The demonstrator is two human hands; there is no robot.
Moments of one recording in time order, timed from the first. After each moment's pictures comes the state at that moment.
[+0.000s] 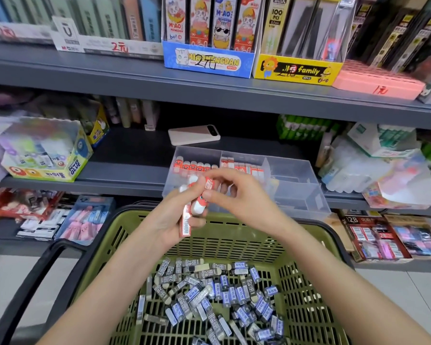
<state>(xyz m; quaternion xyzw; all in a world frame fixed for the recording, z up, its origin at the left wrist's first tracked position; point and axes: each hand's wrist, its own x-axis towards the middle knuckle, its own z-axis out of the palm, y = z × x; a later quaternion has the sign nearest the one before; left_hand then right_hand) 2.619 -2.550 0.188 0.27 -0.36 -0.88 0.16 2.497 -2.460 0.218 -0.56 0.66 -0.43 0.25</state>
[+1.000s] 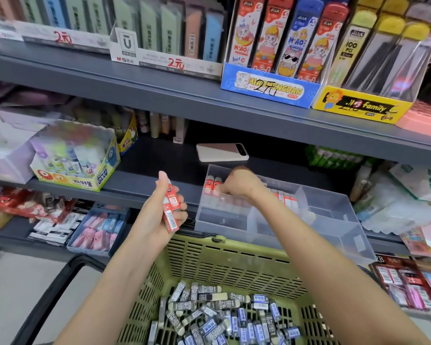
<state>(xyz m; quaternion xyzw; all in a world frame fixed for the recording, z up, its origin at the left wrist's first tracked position) 2.653 -2.638 0.153 0.32 -0.23 -0.86 0.33 2.467 -2.616 0.186 -0.44 0.87 -0.06 0.20</state>
